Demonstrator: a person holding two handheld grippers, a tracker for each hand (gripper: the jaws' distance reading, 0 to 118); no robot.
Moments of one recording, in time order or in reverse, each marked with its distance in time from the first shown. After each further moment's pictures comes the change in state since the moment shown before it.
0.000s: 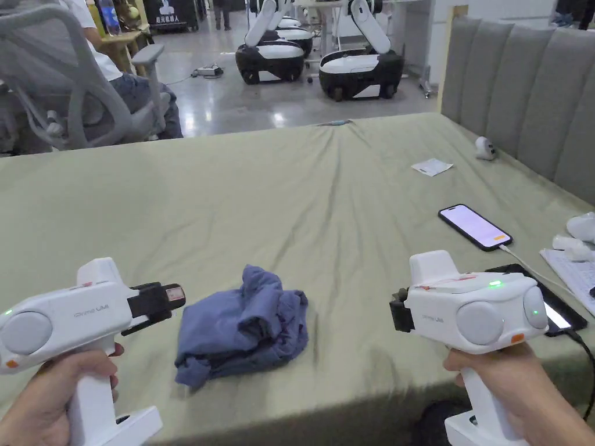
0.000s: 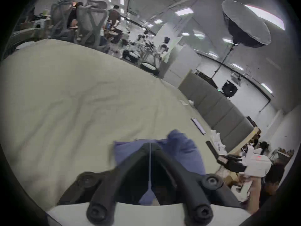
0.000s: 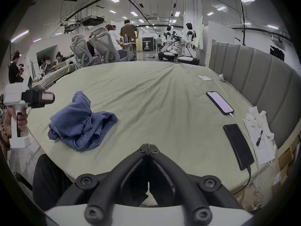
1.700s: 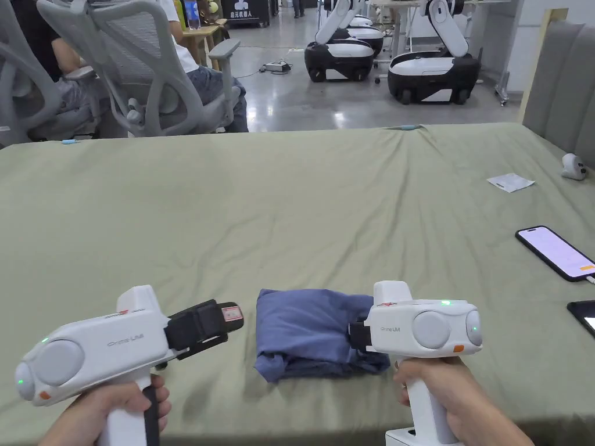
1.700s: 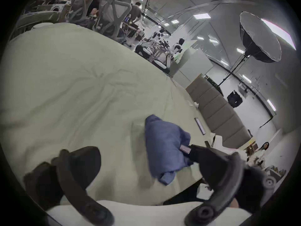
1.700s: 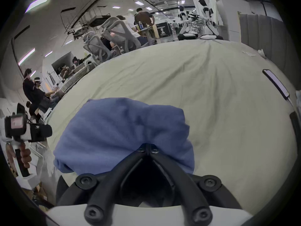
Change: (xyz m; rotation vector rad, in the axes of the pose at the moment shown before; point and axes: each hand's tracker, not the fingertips) left arm -0.009 -0.030 0.031 -0.023 -0.041 0.138; right arm -0.086 0.015 -0.122 -0.129 0.296 -0.089
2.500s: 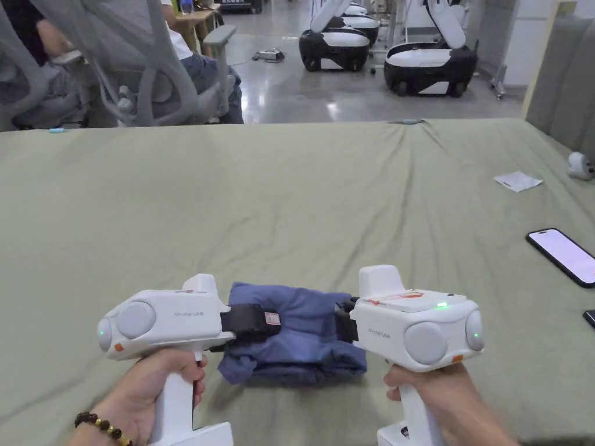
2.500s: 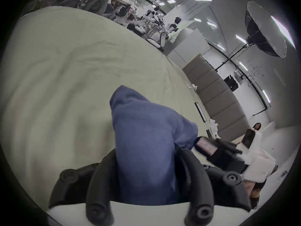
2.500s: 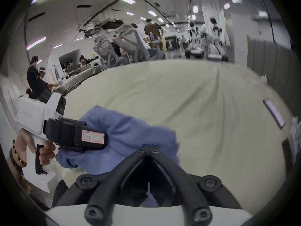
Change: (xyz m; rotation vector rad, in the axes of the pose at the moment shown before) left arm -0.037 0.043 -0.081 -0.223 -0.025 -0.021; right arm -0.068 0.030 0.016 0.173 -0.035 0.180
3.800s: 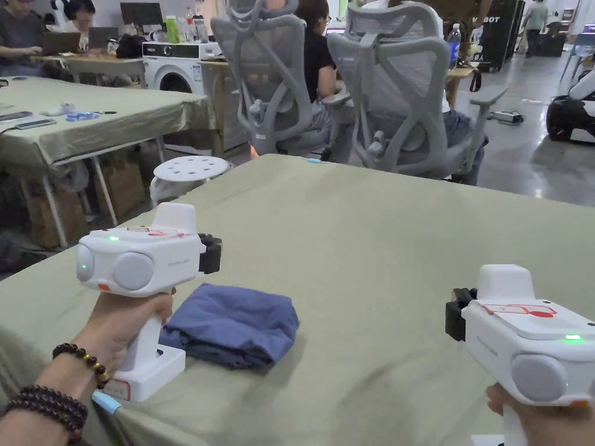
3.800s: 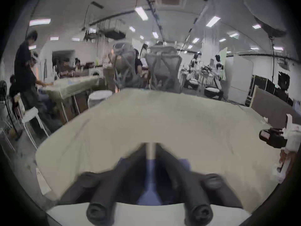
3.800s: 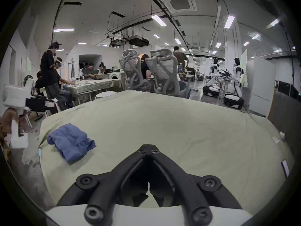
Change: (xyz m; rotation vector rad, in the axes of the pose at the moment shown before) left arm -0.149 0.088 0.304 0.586 0.757 -0.297; right arm -0.207 0.123 -0.115 0.209 0.053 0.188
